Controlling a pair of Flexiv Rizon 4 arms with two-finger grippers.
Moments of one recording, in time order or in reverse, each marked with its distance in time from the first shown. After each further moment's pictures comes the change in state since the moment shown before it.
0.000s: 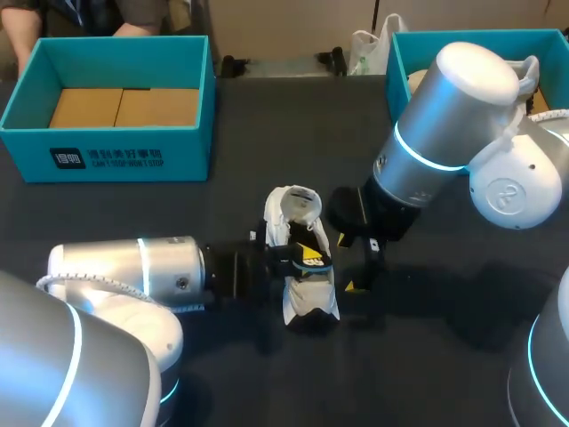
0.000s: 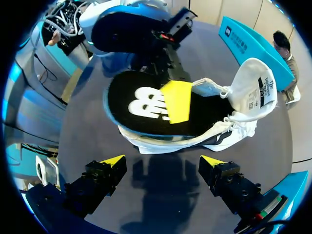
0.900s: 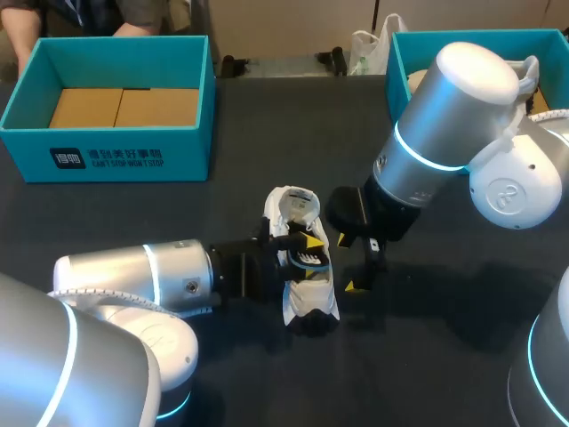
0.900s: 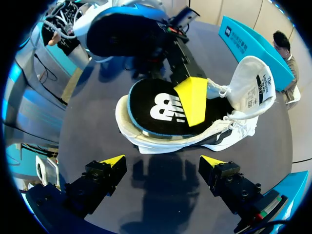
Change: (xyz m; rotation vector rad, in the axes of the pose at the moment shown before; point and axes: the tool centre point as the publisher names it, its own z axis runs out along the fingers) left arm -0.007 -0.003 0.001 -0.068 -0.037 -0.028; right arm 0.000 0.000 0.000 0.000 0.000 0.000
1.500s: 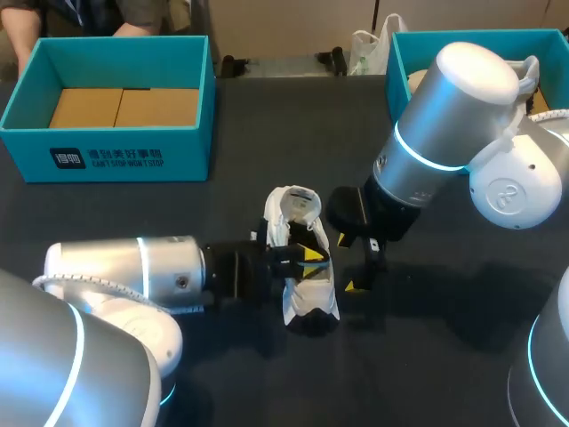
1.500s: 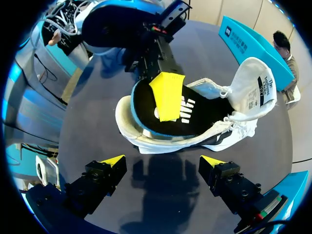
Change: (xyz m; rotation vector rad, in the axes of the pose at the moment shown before) left arm 0.006 -0.012 -0.007 0.064 0.059 -0.006; right arm 0.000 0.000 0.000 0.000 0.000 0.000
